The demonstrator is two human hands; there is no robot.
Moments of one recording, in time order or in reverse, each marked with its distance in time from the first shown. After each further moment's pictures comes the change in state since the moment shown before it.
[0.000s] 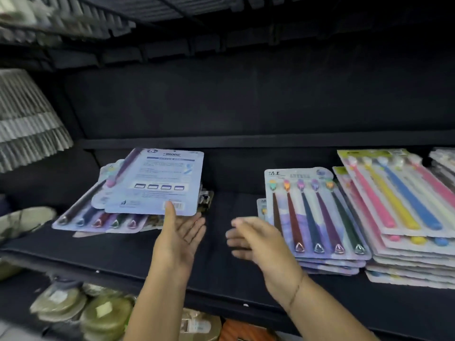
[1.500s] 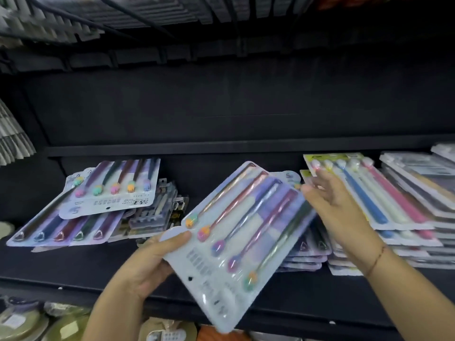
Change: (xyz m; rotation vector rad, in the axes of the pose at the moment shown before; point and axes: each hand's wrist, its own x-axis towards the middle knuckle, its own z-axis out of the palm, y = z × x) left_hand 0.000 0.001 -0.017 0.381 -0.460 -0.209; right_hand -0.017 -0.062 -0.133 -0.473 0.308 -0.377
